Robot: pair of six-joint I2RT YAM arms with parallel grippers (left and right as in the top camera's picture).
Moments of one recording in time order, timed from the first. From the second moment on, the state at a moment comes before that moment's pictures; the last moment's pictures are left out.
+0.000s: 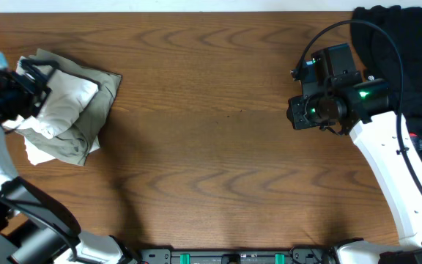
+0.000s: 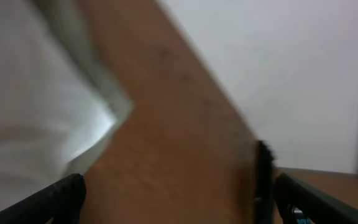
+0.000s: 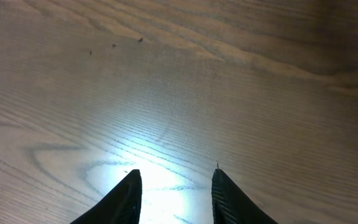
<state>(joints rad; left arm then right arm) 0.67 1.73 1.38 -0.66 0.91 -0.30 0.27 1.49 1.41 -1.10 -0.11 0.09</state>
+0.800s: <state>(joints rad) 0.70 1.98 1.32 -0.67 0.82 -0.25 0.27 1.49 1.41 -1.12 -0.11 0.09</state>
